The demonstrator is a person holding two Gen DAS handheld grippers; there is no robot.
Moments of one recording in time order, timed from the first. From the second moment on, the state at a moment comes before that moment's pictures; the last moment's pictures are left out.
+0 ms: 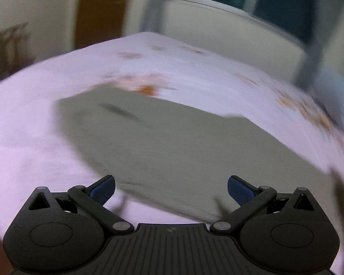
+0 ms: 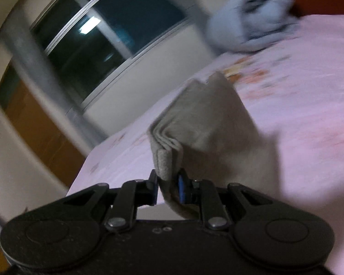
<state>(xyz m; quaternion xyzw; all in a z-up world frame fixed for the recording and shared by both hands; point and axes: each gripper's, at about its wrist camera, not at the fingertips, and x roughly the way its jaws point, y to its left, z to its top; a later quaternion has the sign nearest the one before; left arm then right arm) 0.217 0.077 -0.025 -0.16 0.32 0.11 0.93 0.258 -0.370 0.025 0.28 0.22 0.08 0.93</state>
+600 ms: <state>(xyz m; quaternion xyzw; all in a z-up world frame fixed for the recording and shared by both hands) 0.212 0.093 -0.043 -0.23 0.30 0.02 0.93 0.254 -0.267 -0.018 0.12 0.27 0.14 0.94</state>
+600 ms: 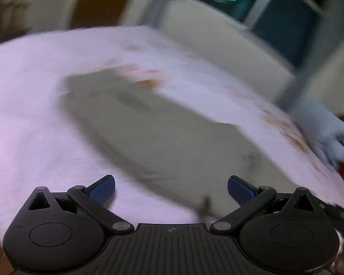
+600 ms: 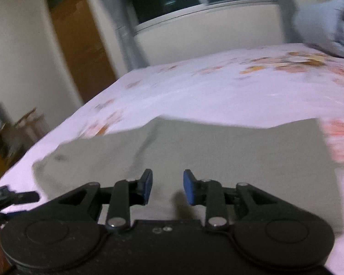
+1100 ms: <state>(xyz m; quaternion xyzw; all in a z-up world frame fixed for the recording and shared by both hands) 0.270 -0.038 -0.051 -0.19 0.33 -0.09 0.92 0.204 -0.385 -0.028 0.18 0.24 0.05 0.95</state>
